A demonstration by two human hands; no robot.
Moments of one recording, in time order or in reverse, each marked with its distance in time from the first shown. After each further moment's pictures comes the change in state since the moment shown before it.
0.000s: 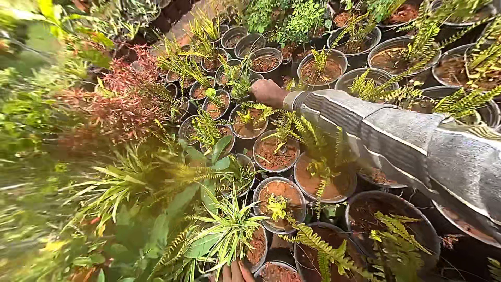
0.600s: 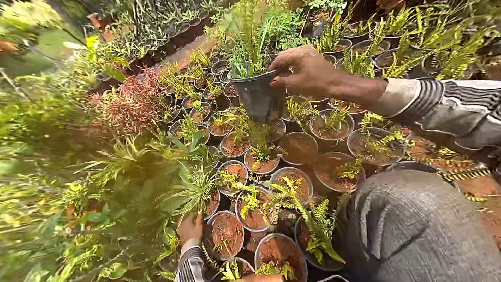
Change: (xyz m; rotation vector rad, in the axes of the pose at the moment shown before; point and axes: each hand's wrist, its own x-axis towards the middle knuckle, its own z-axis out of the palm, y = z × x) left_hand 0.022 -0.008 -0.028 -0.420 -0.357 -0.188; right_hand -0.319 -0.016 -0.261 0.306 0.460 -0.275
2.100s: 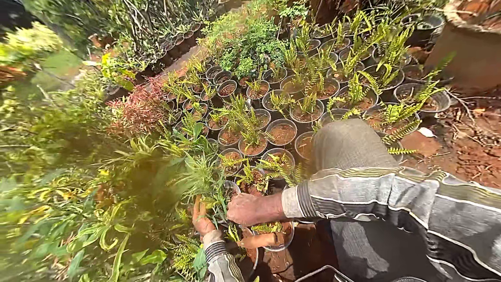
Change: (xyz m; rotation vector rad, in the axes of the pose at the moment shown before) left_hand -0.105 0.044 -0.004 -1.178 0.318 -0.077; right_hand -0.179 -0.245 0.198 0.037 -0.950 -0.172
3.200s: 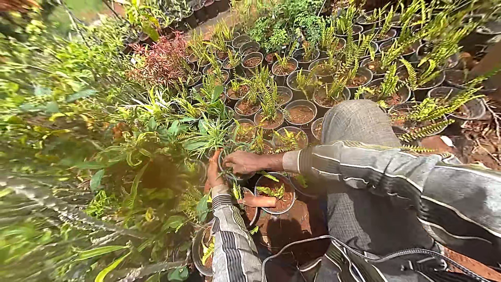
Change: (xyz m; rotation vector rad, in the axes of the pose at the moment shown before) left_hand -0.014 -0.009 0.003 -0.305 -0.225 0.037; right_hand 0.050 0.018 0.006 0.385 0.171 -0.001
